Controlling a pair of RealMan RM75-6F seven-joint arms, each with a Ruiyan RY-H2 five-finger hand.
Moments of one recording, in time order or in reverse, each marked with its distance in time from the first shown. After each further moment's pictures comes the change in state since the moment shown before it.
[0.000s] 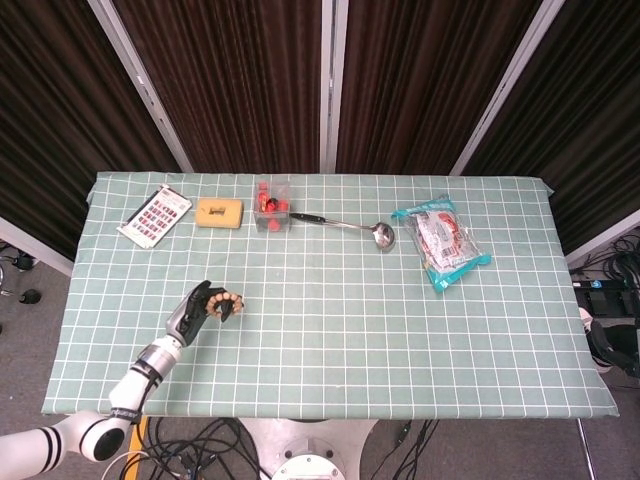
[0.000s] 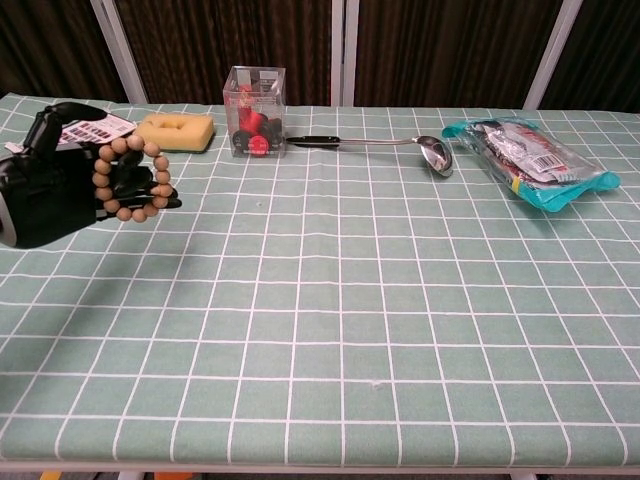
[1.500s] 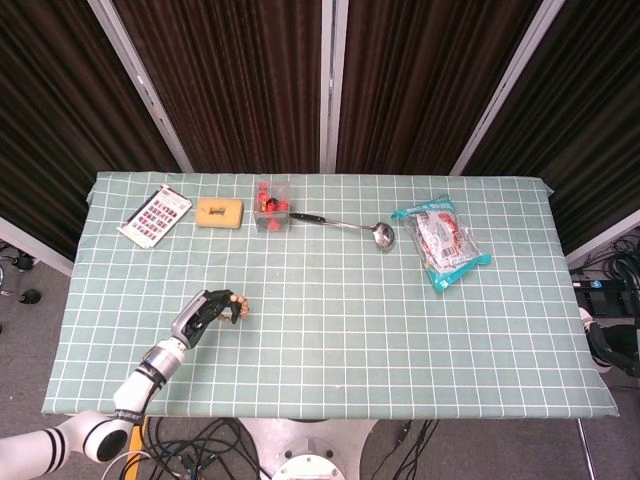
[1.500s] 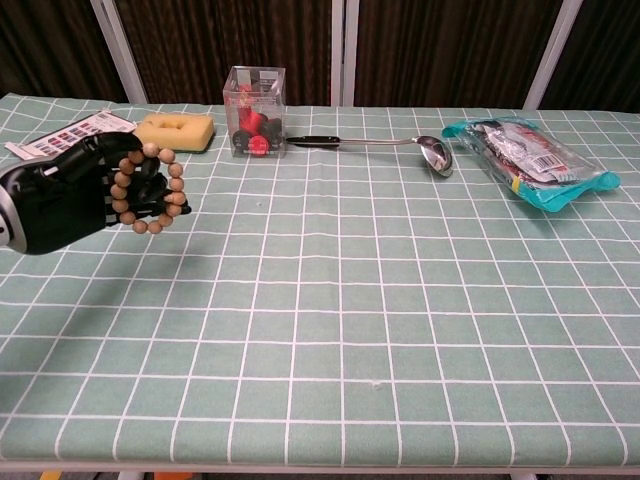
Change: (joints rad) left arm 0.014 -0.026 -0.015 0.023 0.056 -0.013 0.019; right arm 0.001 -0.010 -0.002 0.022 0.015 -0.019 0.043
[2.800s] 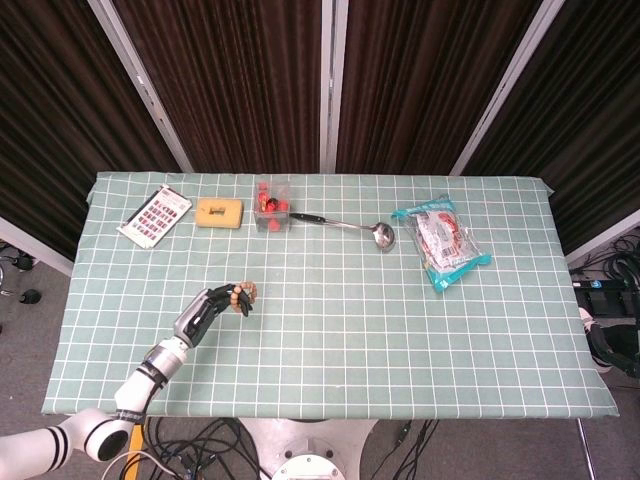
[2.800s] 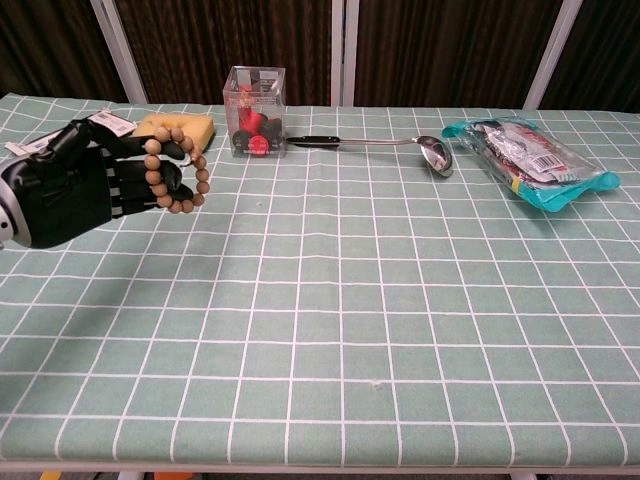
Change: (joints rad) left arm -0.012 -0.012 0.016 0.029 0.047 0.054 -0.031; right arm -0.004 -0.006 -0.001 0.005 0.005 -0.002 0.009
